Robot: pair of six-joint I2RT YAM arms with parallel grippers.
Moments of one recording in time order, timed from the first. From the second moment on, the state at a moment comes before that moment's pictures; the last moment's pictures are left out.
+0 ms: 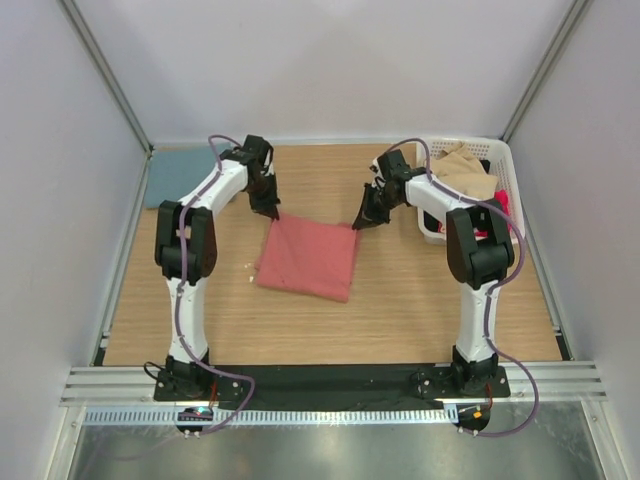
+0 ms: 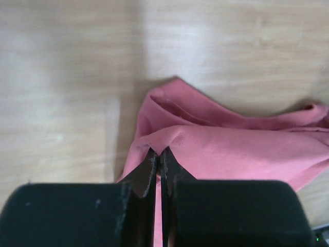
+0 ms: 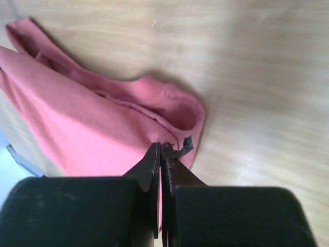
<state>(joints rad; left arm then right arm) -0.27 2.15 1.81 -0.87 0.17 -0.39 0.32 2.06 1.54 -0.59 -0.41 0.50</state>
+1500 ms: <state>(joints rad) -0.36 2.06 1.52 -0.72 0.30 -0.58 0.42 2.00 1.45 -0.61 -0.62 0.51</state>
